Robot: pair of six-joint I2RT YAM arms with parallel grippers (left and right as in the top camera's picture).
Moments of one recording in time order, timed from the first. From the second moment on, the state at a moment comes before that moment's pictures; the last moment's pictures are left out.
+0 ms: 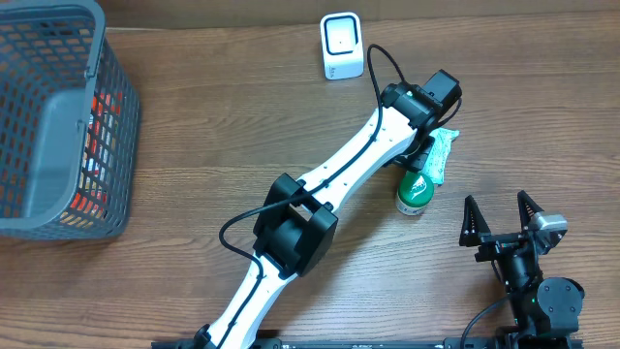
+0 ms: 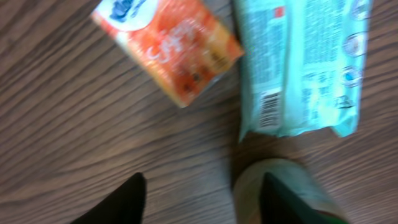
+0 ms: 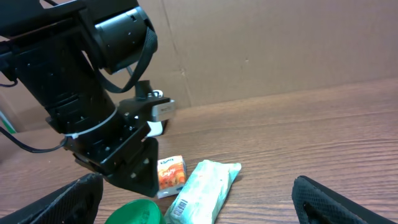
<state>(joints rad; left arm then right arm) -0.76 2.41 2.25 -1.26 -0.08 -0.33 0.03 0.01 0.02 -0.02 -0.13 0.23</state>
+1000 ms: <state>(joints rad) -0.71 2.41 2.15 -0.95 0.07 -0.44 0.03 0.01 0.02 -0.02 -0.13 0.23</state>
